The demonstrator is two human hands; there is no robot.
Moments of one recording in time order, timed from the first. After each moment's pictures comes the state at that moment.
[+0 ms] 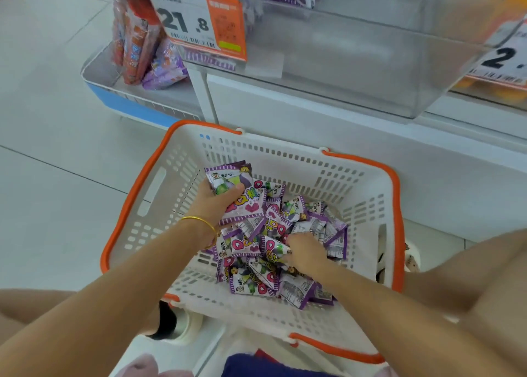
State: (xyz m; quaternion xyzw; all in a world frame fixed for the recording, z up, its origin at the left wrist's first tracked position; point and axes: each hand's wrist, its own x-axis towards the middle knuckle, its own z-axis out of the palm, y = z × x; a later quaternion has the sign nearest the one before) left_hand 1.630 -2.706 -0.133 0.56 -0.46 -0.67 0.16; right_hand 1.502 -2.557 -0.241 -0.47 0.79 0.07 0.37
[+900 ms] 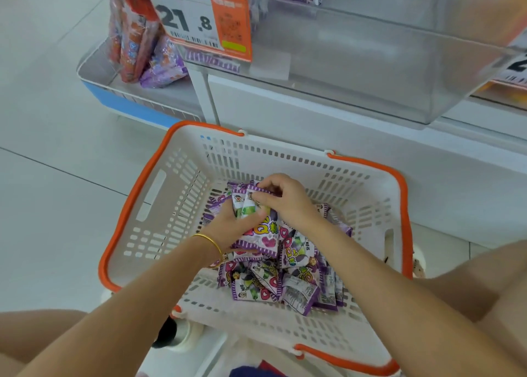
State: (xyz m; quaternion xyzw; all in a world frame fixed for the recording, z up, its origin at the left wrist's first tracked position) left_hand 1.637 -2.696 -0.150 0.50 -0.55 -0.67 -0.02; right_hand 1.495 -2.633 -0.155 -0.39 0.70 -0.45 0.40
